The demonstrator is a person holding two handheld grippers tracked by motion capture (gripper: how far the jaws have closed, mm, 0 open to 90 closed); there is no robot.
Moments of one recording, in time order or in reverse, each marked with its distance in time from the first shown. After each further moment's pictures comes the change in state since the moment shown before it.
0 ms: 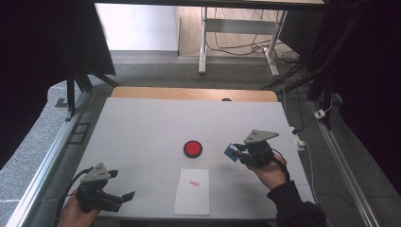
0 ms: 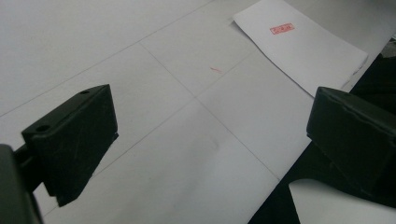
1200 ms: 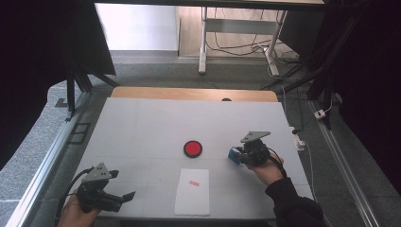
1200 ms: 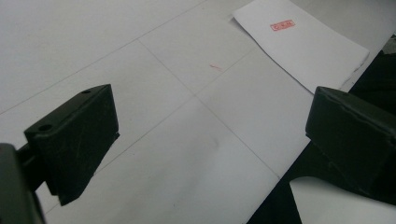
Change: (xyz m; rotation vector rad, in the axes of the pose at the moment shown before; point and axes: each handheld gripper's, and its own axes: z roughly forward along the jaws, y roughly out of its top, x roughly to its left) left arm -0.001 0.001 0.002 0.011 0.001 0.002; right arm -0.022 -0.024 0.035 0.155 -0.041 0.044
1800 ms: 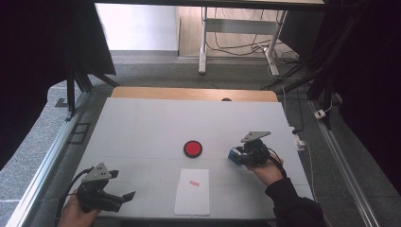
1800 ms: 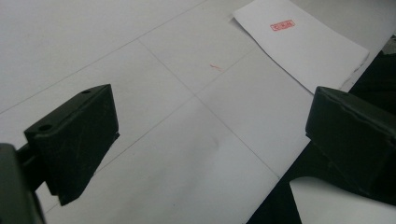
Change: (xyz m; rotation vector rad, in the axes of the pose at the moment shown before) left arm 0.000 0.000 0.000 0.001 -0.001 -0.002; right arm -0.001 -0.001 0.001 -0.003 0.007 0.027
